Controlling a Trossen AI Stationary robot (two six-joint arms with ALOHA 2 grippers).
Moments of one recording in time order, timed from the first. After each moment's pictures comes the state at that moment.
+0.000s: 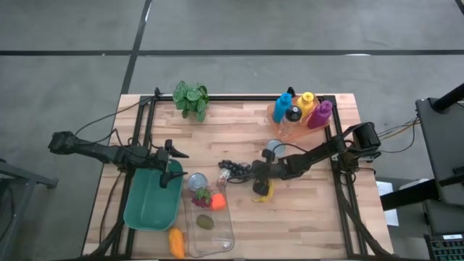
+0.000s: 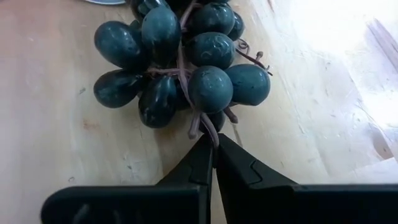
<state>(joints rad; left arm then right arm) -0.19 0.29 0.00 0.04 -0.16 -0.13 0.18 1.77 0.78 0.05 0.30 0.36</state>
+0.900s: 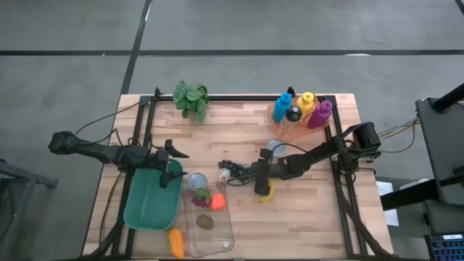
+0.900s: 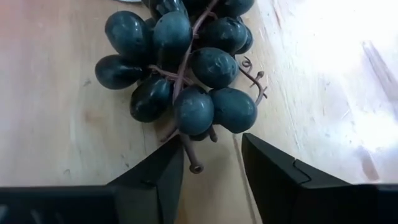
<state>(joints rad) -0.19 0.29 0.00 0.04 -0.16 -0.13 0.18 1.77 0.78 0.06 0.31 0.23</state>
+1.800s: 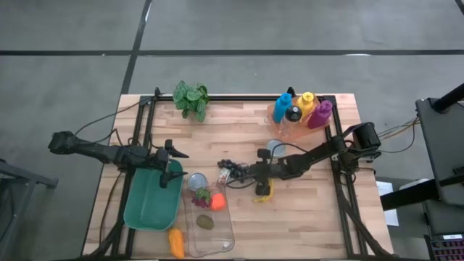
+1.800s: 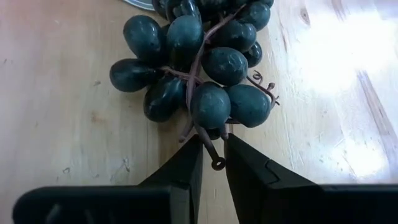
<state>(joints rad) -0.19 0.29 0.00 0.04 -0.16 -0.13 0.18 1.77 0.78 0.09 0.31 0.10</state>
